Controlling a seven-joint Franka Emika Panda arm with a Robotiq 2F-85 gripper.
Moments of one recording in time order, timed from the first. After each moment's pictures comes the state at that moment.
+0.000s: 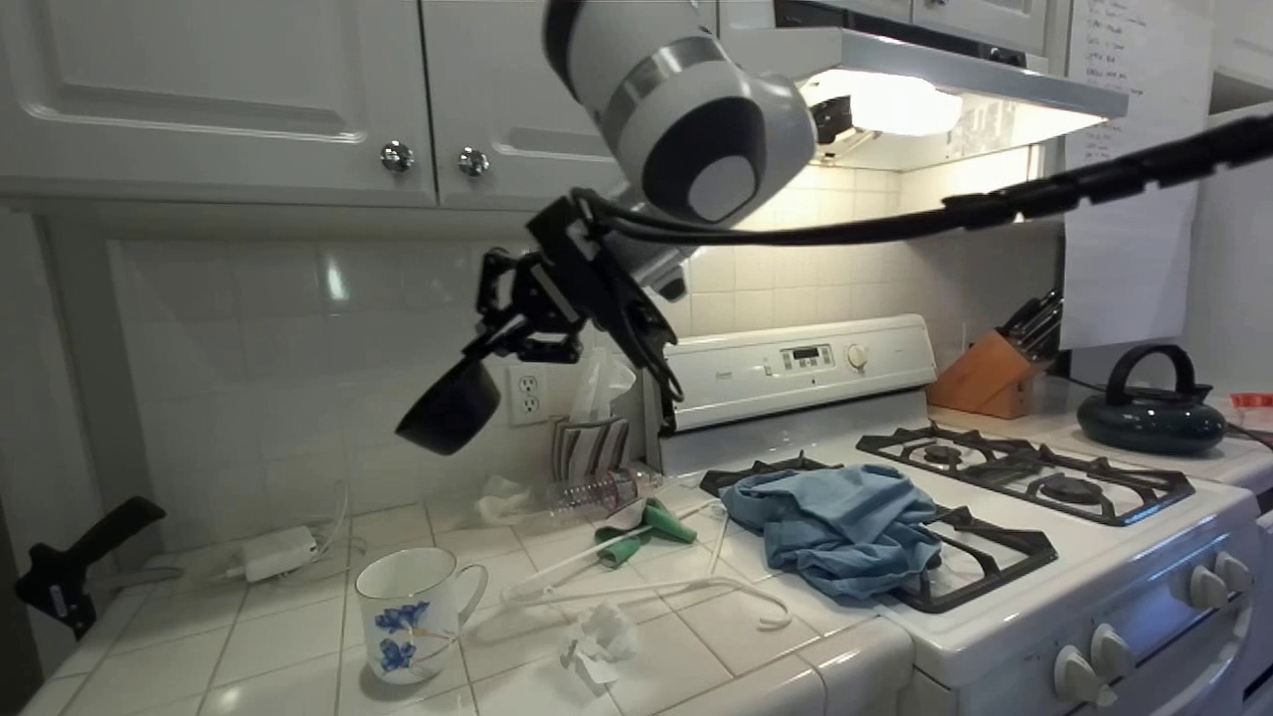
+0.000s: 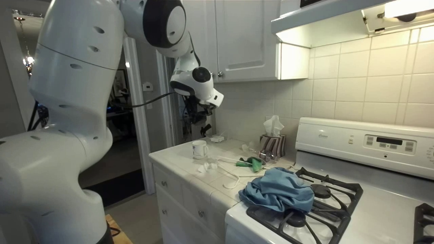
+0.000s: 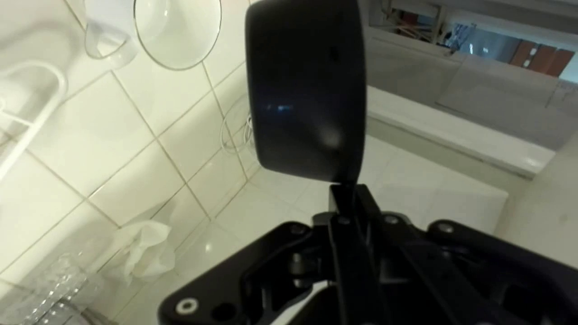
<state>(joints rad) -0.85 0.44 1.36 -2.07 1.34 3.17 -0.59</state>
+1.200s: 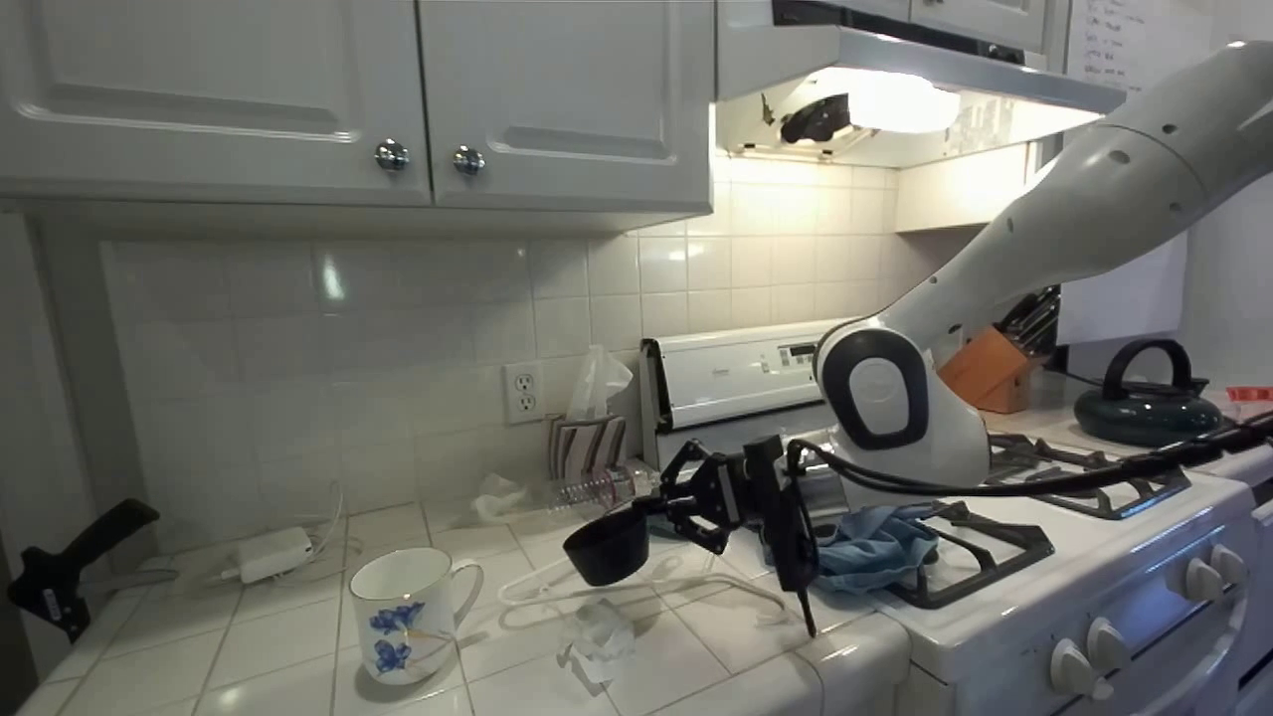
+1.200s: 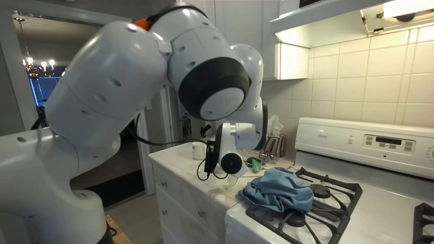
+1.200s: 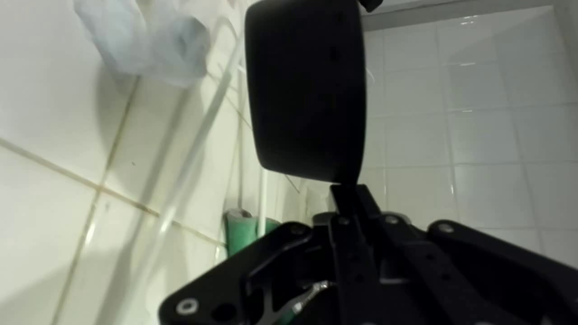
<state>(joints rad) -1.15 0.92 1.09 -2.18 2.00 2.71 -1.48</state>
